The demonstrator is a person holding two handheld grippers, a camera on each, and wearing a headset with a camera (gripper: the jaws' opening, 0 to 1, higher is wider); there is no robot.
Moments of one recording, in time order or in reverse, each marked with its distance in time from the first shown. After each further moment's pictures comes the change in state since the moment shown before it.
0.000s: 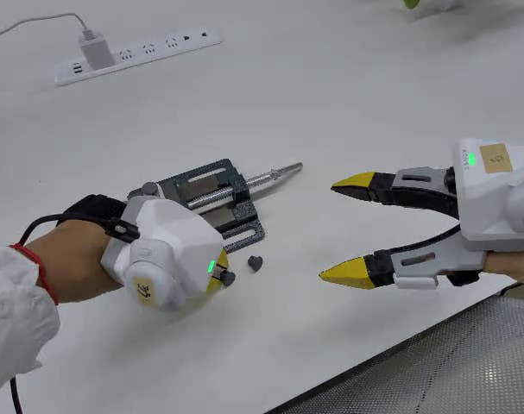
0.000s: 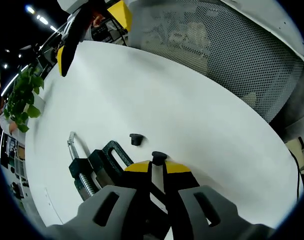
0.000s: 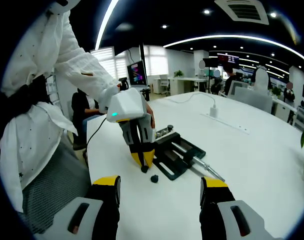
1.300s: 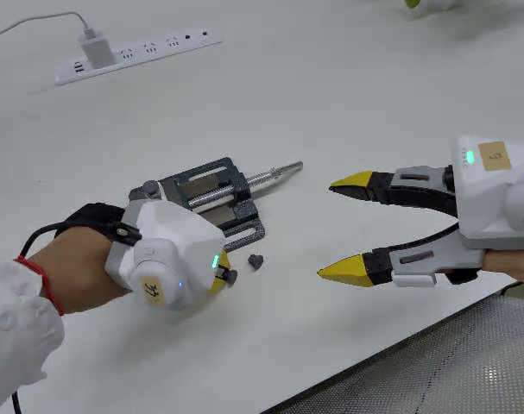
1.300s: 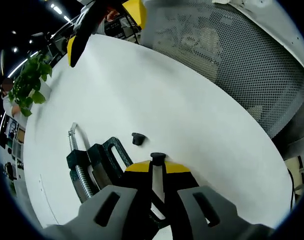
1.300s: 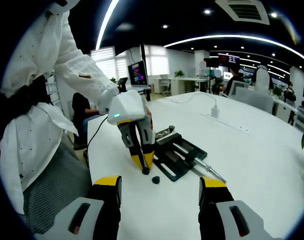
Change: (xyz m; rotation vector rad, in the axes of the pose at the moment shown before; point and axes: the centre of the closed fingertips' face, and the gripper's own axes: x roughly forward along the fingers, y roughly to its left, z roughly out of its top) left arm 0.001 0.001 0.002 -0.153 -0.016 0.053; right arm 0.001 0.003 0.004 -0.003 0.003 0.008
